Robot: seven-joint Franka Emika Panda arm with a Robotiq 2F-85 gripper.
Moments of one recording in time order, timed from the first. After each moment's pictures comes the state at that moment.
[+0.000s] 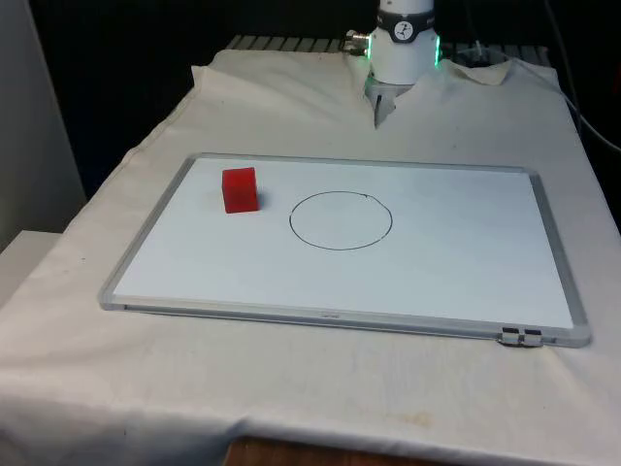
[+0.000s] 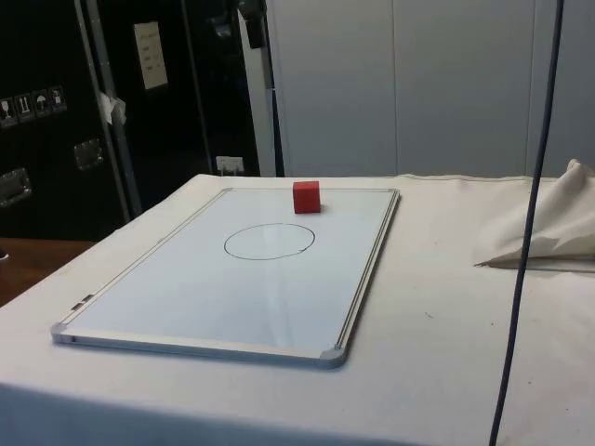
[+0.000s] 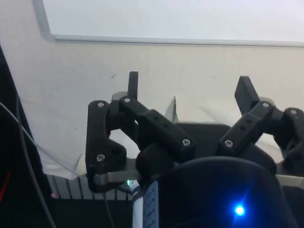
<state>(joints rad) 0.37 0.05 -0.38 -1.86 0.01 1.84 -0.01</state>
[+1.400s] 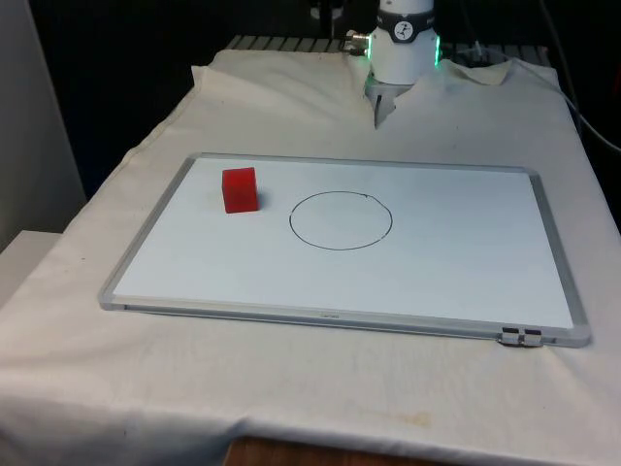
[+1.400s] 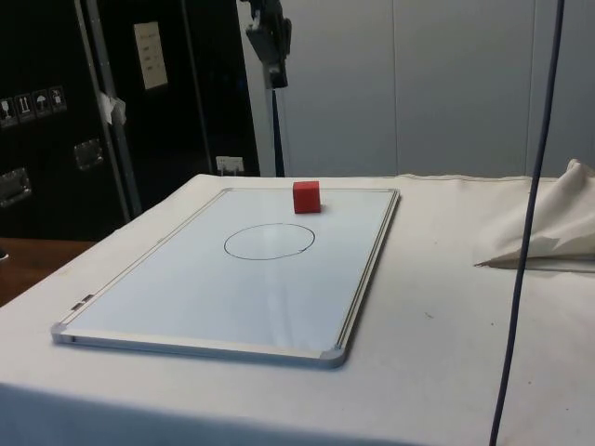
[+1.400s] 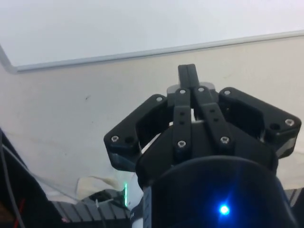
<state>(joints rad) 0.36 0.07 -0.53 -1.98 0.01 1.98 -0.18</state>
